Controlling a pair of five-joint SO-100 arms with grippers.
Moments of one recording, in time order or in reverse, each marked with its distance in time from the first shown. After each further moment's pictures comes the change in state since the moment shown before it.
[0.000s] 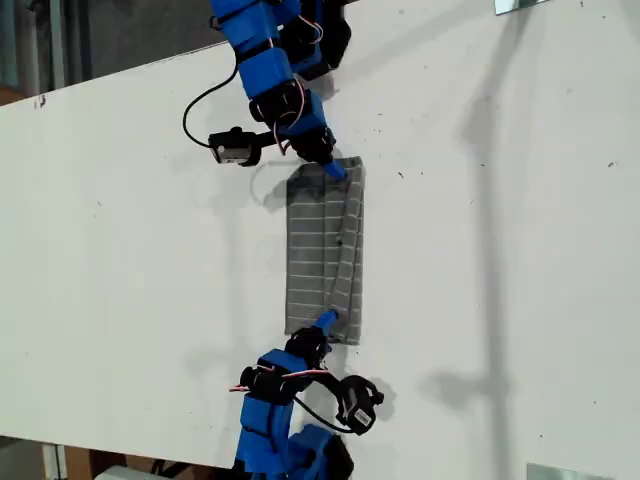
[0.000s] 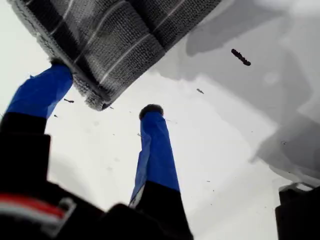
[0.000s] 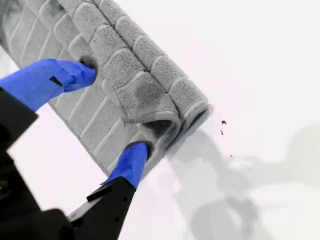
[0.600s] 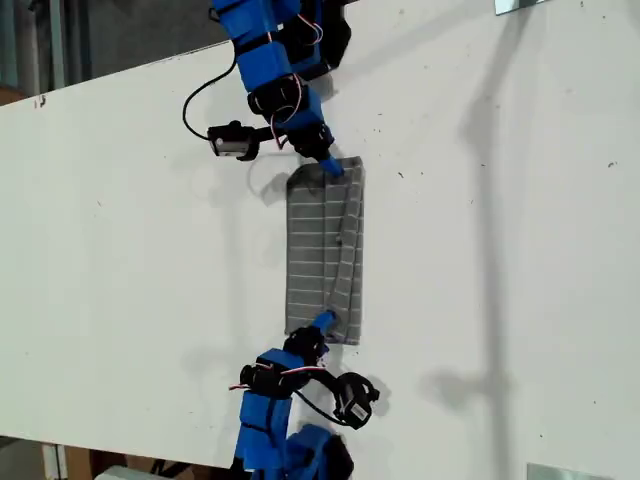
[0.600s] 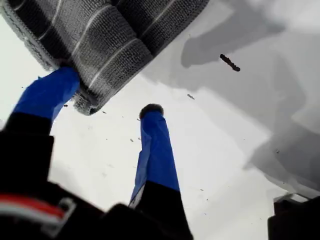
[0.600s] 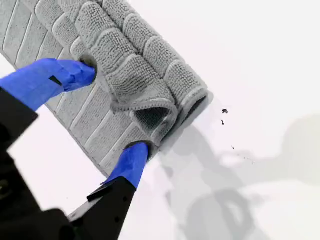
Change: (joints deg) arm 0 -2.9 0.2 5.2 -4.9 2.2; arm 1 1.8 5.1 6.4 -4.3 -1.1
